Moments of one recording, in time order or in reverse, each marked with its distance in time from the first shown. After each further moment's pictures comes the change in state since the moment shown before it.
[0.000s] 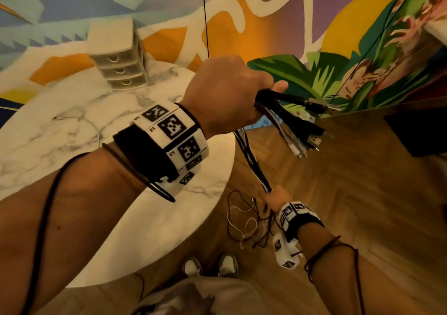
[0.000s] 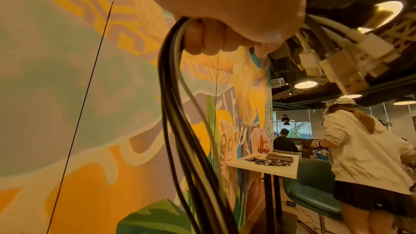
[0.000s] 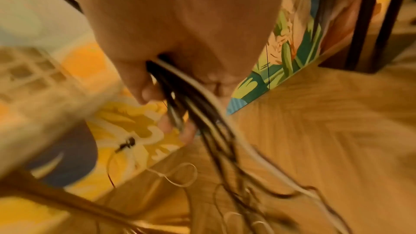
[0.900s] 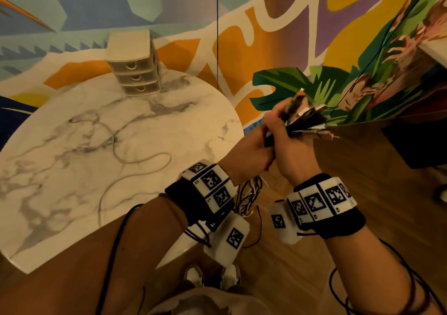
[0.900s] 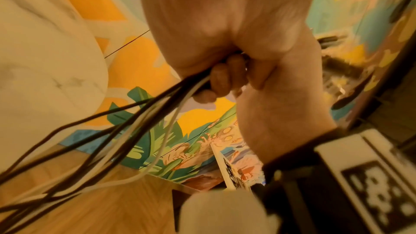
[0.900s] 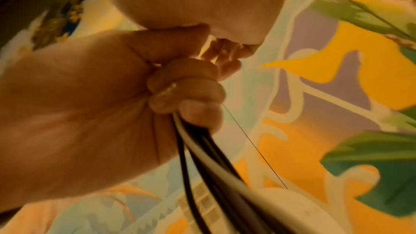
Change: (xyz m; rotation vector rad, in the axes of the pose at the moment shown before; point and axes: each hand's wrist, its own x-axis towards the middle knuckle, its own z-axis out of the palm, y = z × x) left_hand -0.067 0.034 0.048 -1.400 -0.250 -0.674; right_hand -0.160 -0.170 -0.068 0.670 0.305 -0.638
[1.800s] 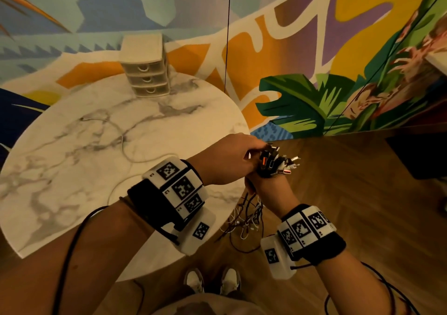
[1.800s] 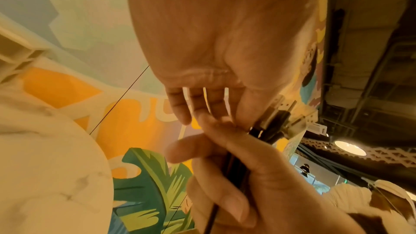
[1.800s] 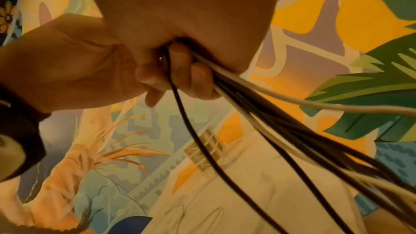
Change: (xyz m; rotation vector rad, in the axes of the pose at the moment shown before) left_hand -0.034 0.023 -0.056 0.816 -0.165 0.020; right_hand -0.024 0.064 0.031 -0.188 -0.345 0.114
